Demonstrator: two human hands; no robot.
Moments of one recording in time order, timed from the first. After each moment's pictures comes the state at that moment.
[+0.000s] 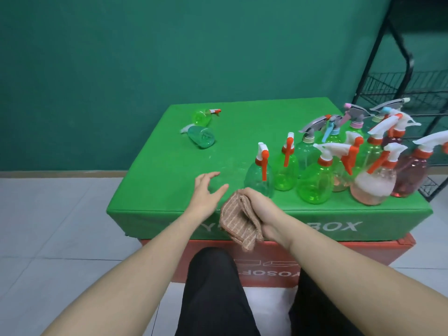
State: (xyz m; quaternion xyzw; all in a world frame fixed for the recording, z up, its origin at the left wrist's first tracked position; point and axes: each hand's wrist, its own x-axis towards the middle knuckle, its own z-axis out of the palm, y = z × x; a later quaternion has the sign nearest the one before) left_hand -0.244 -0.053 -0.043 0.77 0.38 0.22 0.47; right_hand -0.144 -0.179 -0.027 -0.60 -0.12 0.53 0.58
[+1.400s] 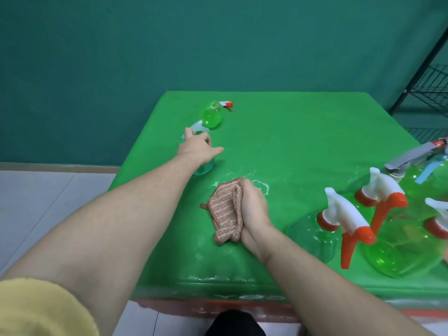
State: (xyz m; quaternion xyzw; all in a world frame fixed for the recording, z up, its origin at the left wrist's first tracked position) left_hand -0.122 0.206 -0.017 0.85 0.48 0.05 0.22; right_hand -0.109 0.027 -0.068 -0.53 0.01 0.45 0.72
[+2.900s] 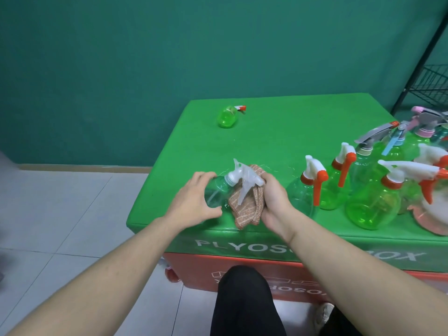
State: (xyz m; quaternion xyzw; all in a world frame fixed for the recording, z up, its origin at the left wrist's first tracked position) left_hand -0.302 0.051 -0.024 0.91 0.33 0.11 0.23; right_hand -0.145 -0.067 -0.022 -0.54 -0.07 0.49 0.68
